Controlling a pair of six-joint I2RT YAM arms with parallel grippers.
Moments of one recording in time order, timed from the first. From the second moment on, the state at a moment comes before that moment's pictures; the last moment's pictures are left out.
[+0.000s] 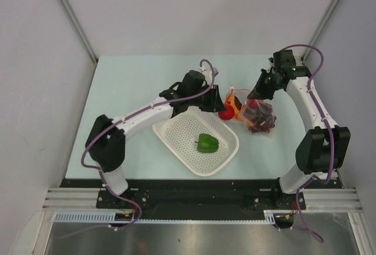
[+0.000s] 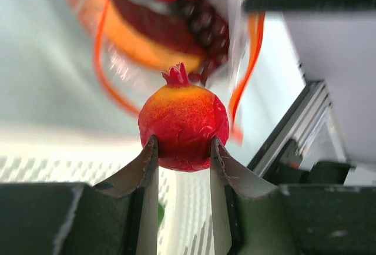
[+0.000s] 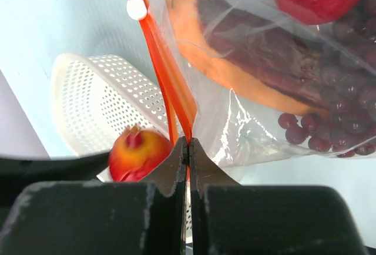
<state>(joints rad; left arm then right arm) -0.76 1.83 1.48 -0.21 0.32 -0.58 0.07 1.62 1.52 -0.91 -0.33 0.52</state>
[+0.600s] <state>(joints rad) -0.70 1.50 1.06 -0.43 0.05 -0.62 0.13 1.62 1.55 -0.92 -0.32 0.48</state>
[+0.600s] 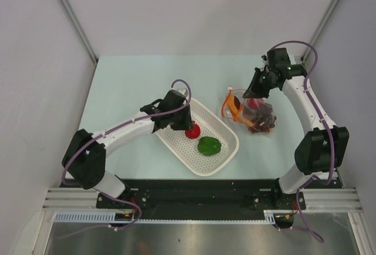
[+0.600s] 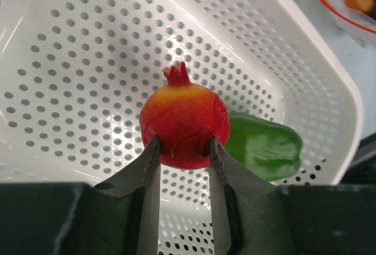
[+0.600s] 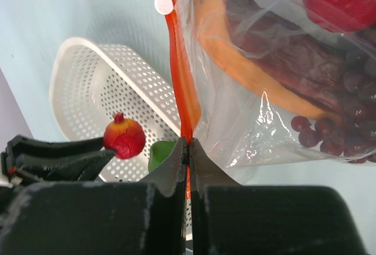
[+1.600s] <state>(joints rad) -0.75 1.88 1.39 -0.02 0.42 -0.79 0.21 1.67 1.65 -0.94 -0.40 0.50</state>
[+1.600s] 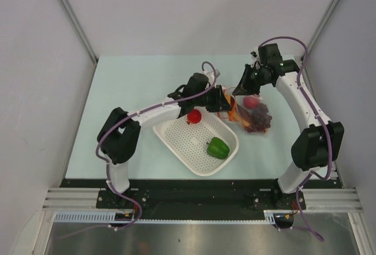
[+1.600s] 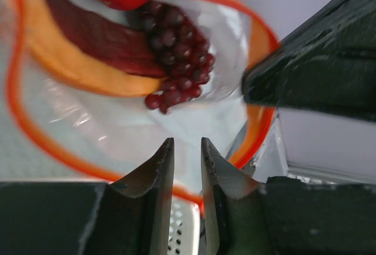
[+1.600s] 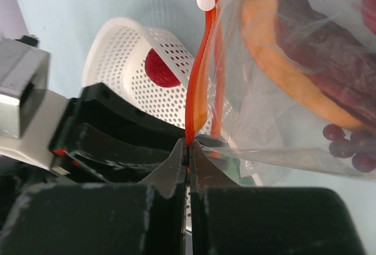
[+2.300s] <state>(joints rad) -0.75 2.17 1.59 0.14 0.52 -0.92 0.19 1.85 1.87 -0.95 -0.47 0.58</state>
